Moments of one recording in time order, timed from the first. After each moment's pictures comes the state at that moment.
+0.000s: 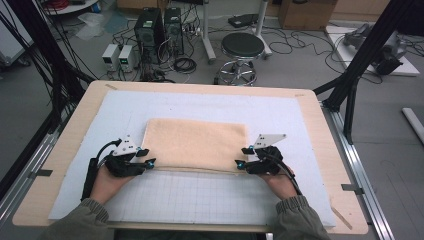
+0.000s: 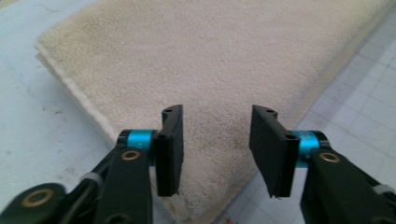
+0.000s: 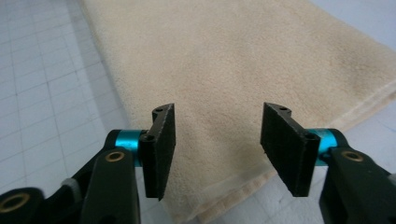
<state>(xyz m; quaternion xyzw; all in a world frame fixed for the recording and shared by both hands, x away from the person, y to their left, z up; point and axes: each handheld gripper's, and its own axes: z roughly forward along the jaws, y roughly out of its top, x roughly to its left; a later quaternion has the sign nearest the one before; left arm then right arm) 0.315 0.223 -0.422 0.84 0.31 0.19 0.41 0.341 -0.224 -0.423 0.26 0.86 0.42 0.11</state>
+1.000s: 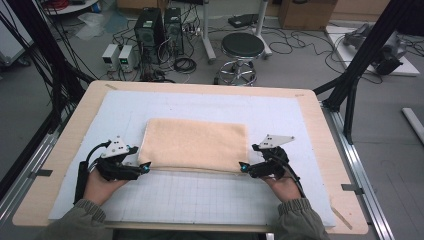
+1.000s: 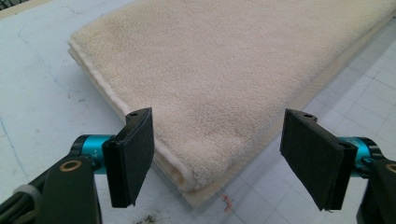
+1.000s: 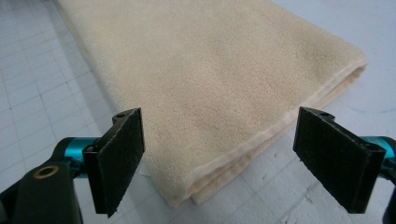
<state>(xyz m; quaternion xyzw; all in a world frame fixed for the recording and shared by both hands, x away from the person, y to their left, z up) 0.299 0.237 -0.412 0.82 0.33 0.19 0.43 0.328 -0.234 -0.415 0.30 0.84 0.43 0.14</state>
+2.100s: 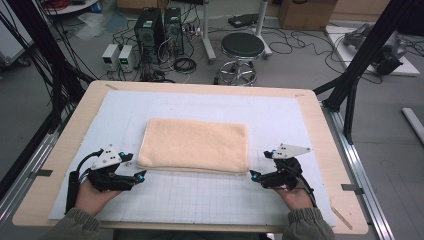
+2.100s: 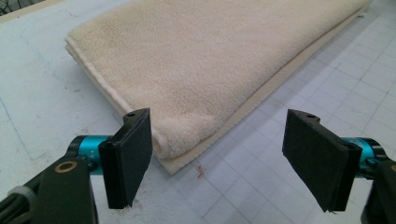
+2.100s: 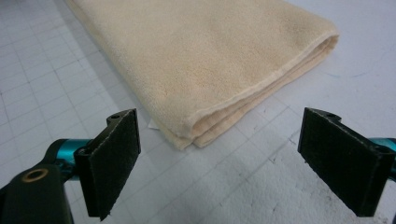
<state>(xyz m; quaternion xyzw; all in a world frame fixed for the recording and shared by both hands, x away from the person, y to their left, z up) 0.268 0.245 -0.406 0.82 0.32 0.20 0.44 0.298 -0.263 -0.415 0.31 0.83 0.43 0.15</state>
